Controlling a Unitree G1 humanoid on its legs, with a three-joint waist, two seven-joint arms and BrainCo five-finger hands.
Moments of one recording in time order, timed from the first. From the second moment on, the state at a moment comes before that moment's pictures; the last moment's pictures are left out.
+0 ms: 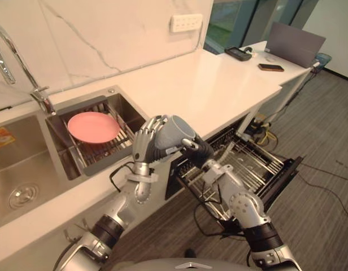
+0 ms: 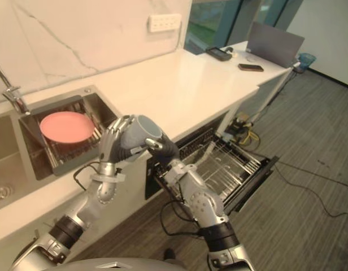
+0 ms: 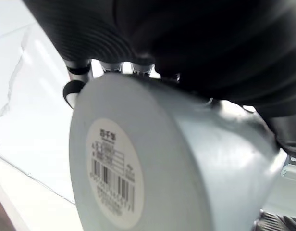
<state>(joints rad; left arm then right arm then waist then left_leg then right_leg) -0.25 0.16 -0.50 0.23 0.77 -0.09 0.71 -0.17 -0.24 0.21 -0.13 1.03 0.29 0.12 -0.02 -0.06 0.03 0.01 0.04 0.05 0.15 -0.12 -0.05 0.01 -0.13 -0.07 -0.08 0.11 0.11</state>
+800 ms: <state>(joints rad) -0.29 0.20 -0.56 0.26 0.77 0.00 0.76 -0.25 -0.24 0.30 -0.13 0.95 0.24 -0.07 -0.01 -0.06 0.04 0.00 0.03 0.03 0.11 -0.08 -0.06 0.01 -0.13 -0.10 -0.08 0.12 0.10</state>
